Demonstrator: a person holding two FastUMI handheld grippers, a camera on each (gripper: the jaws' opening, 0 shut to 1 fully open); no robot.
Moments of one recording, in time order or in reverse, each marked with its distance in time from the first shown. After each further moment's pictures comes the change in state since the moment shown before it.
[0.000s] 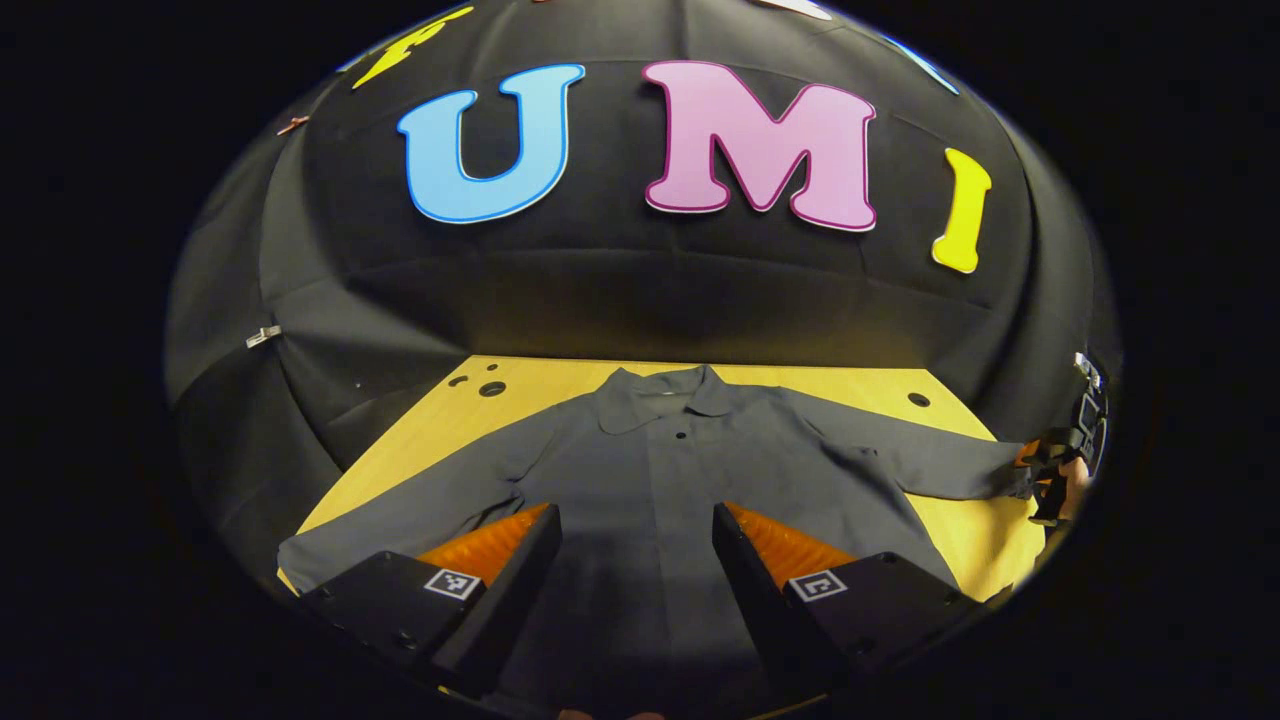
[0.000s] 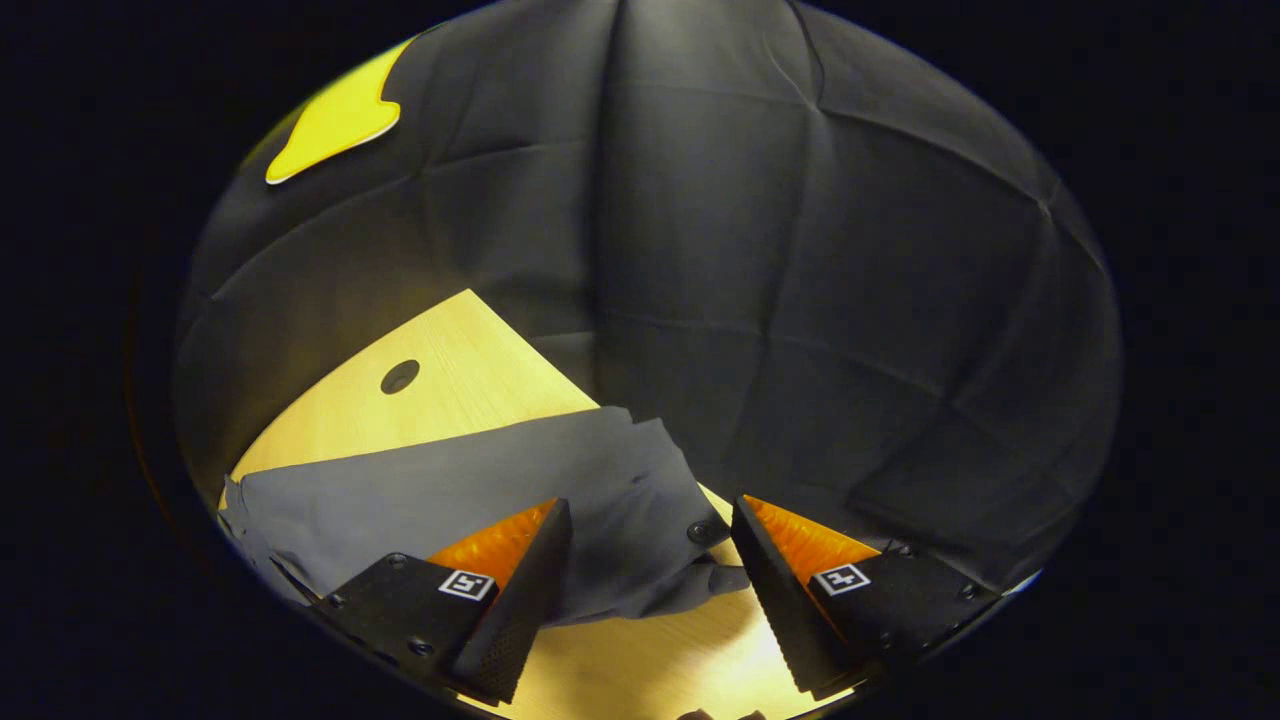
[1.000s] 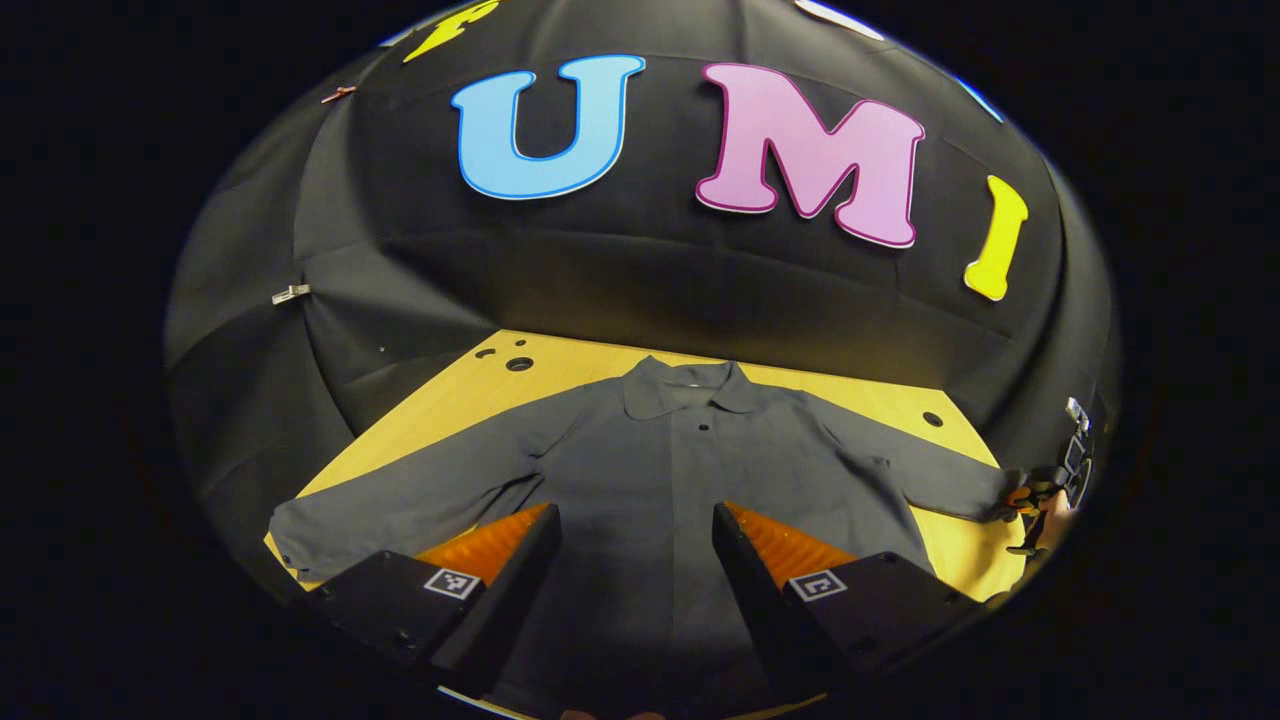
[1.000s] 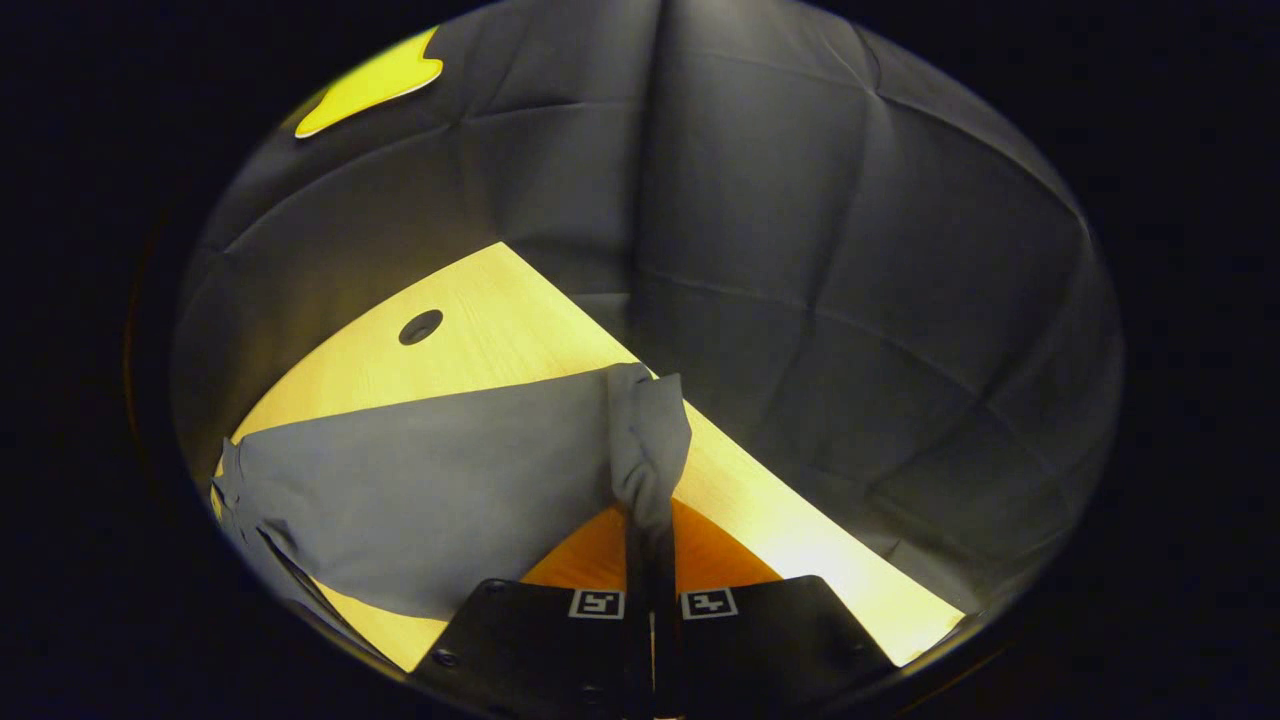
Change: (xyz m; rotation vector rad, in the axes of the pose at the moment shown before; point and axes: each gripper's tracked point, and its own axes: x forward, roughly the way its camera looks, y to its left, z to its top) left arm -0.016 0.027 -0.008 -0.111 0.008 0.066; right arm 0.010 0.026 -0.015 -0.098 0.075 0.081
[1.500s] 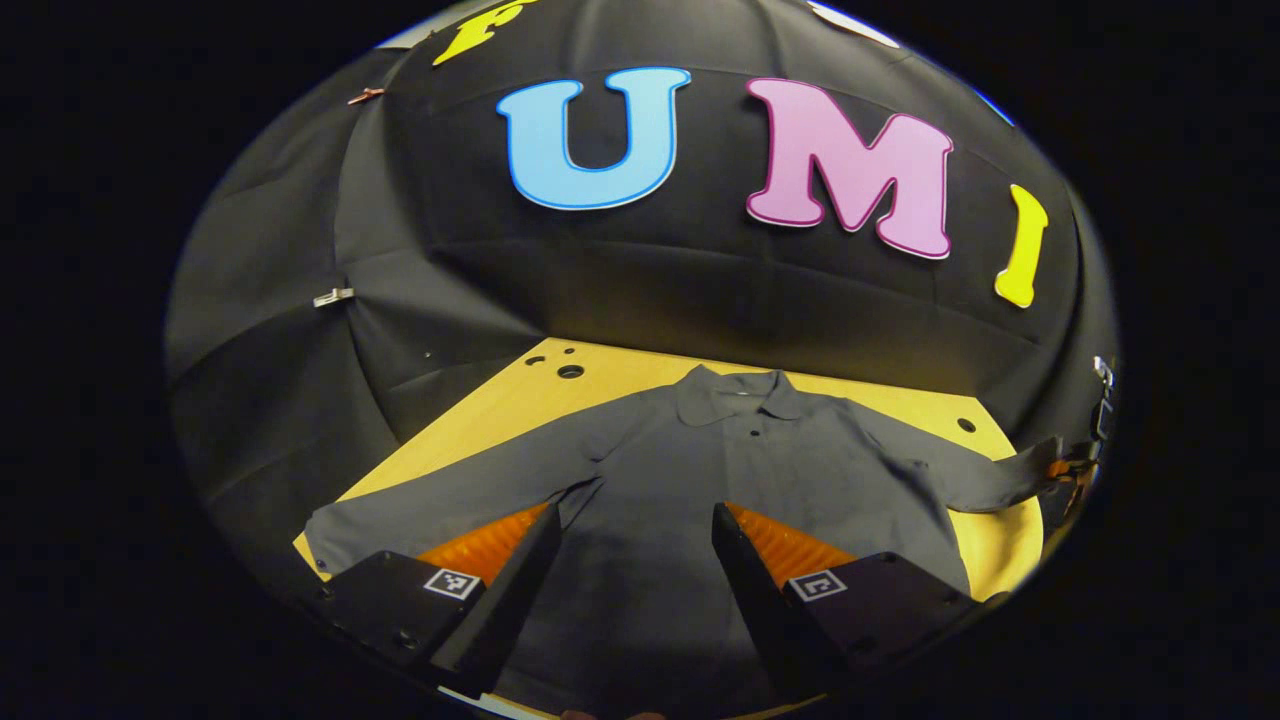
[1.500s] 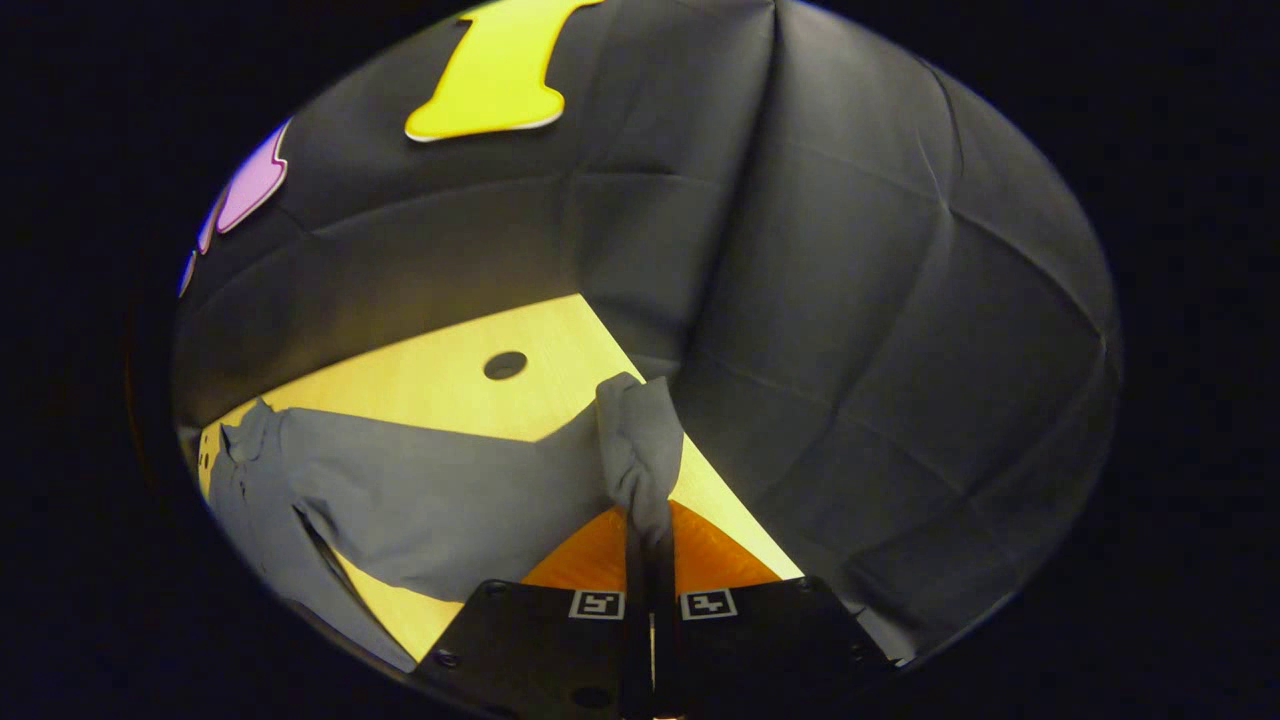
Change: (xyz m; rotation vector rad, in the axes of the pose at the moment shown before) left arm -0.021 0.062 -0.008 -0.021 -0.021 0.121; right arm -0.060 0.043 0.063 -0.183 -0.165 0.117
